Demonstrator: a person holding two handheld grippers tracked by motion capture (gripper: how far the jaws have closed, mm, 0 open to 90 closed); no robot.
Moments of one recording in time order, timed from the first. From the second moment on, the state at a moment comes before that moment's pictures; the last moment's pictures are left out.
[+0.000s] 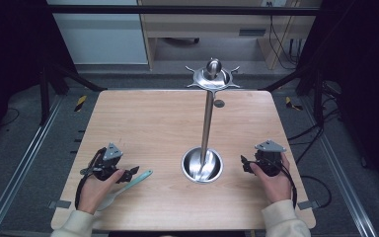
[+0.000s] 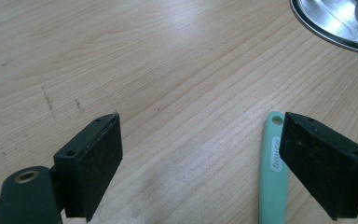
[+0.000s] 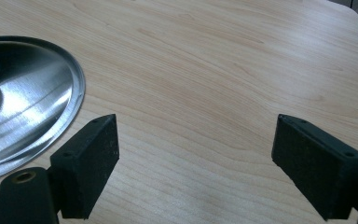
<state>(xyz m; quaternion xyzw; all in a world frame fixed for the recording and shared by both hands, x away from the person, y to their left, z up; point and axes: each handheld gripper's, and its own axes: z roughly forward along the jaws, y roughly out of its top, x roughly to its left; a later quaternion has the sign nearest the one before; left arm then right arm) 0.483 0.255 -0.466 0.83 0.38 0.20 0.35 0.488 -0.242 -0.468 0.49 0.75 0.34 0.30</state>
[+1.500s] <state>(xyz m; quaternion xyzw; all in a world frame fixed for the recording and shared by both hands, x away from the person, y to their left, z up) 0.480 0.219 -0.480 0.89 0.32 0.15 0.29 0.489 -0.245 -0.468 0.49 0.75 0.33 0.30</state>
